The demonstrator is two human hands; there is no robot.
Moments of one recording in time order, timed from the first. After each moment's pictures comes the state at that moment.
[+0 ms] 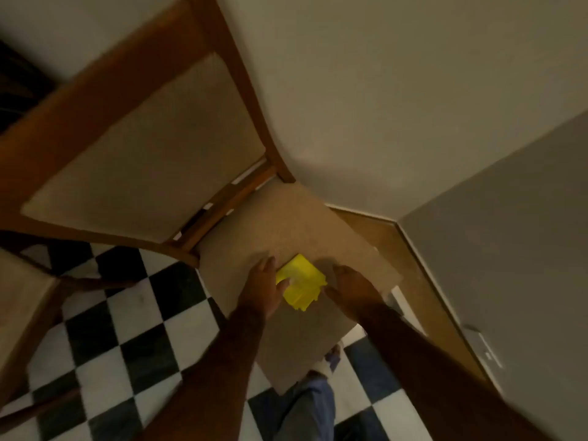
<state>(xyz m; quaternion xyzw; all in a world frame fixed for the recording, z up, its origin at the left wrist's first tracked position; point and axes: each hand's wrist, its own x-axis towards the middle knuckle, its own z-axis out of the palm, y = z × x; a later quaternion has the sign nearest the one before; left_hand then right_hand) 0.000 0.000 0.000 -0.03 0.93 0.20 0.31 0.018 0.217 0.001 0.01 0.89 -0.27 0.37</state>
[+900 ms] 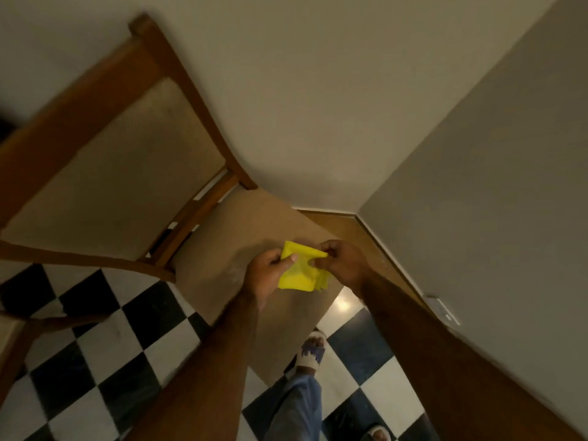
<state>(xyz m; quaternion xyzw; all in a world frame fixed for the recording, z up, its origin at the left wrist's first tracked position) 0.000 0.065 0.062 -0.11 0.77 0.55 0.31 0.023 0.260 0.079 0.24 0.78 -0.53 0.25</state>
